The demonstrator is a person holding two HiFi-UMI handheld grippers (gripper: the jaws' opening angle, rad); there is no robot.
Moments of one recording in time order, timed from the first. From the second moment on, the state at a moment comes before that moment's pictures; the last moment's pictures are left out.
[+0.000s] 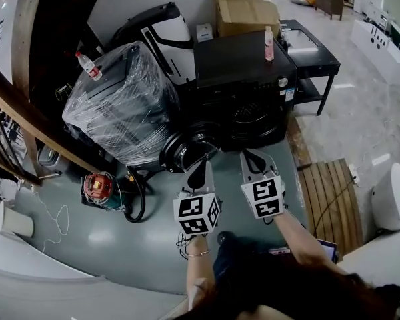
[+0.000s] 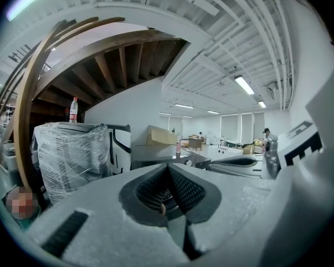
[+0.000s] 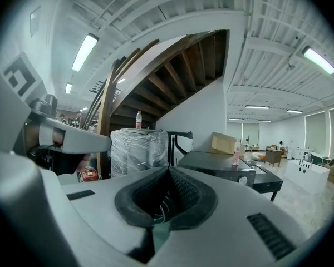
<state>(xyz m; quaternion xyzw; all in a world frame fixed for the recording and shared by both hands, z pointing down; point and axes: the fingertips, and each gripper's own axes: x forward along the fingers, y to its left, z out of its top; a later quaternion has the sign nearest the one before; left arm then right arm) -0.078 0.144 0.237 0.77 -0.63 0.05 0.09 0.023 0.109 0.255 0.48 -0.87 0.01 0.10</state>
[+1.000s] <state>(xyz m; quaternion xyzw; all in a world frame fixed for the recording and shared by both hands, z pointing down) -0.031 0.161 0.233 0.78 -0.62 0.05 0.09 0.085 0.127 0.244 0.49 -0.87 0.00 0.08</state>
